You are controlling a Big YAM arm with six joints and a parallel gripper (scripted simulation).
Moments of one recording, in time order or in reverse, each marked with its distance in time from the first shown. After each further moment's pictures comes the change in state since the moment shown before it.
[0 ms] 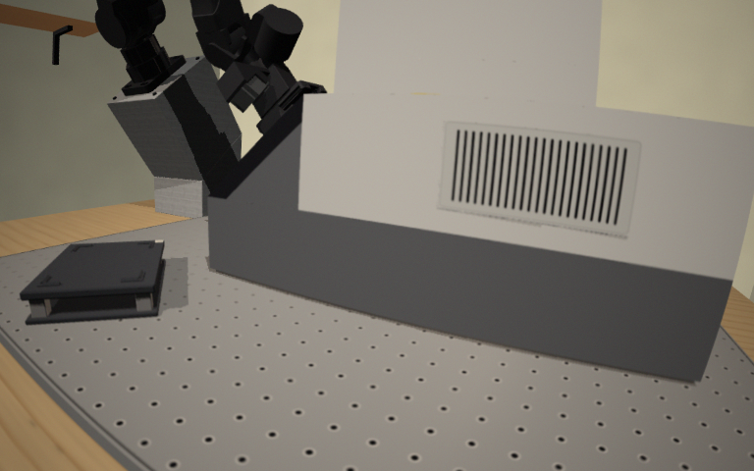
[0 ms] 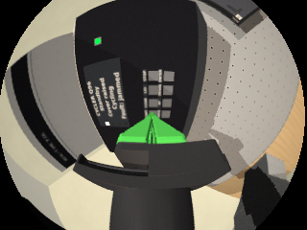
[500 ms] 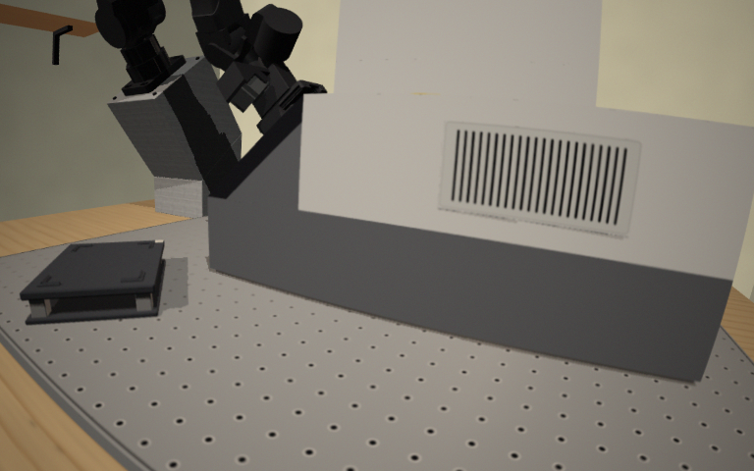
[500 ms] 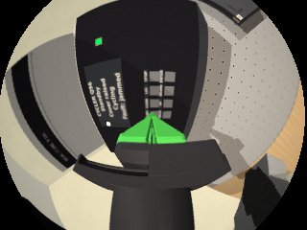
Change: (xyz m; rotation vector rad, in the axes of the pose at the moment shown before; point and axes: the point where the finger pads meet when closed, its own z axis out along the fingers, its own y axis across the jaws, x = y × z) arm -0.001 0.001 0.000 -0.007 0.000 0.004
